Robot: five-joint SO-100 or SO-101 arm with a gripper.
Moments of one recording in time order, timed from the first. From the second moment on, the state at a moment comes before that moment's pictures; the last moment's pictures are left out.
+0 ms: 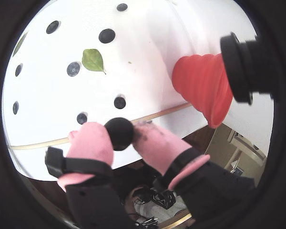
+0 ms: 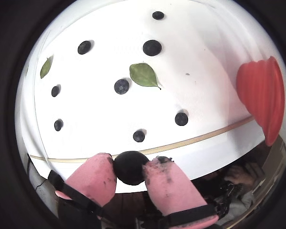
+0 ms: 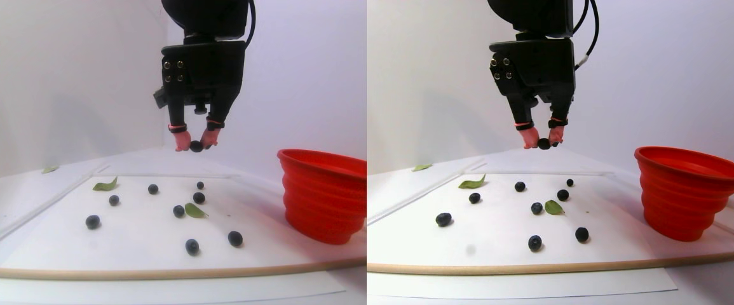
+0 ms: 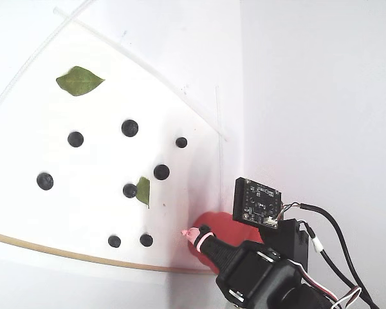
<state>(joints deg) 14.9 101.0 134.3 11.7 -98.3</state>
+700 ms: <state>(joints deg) 23.9 104.6 134.3 14.9 -101.8</state>
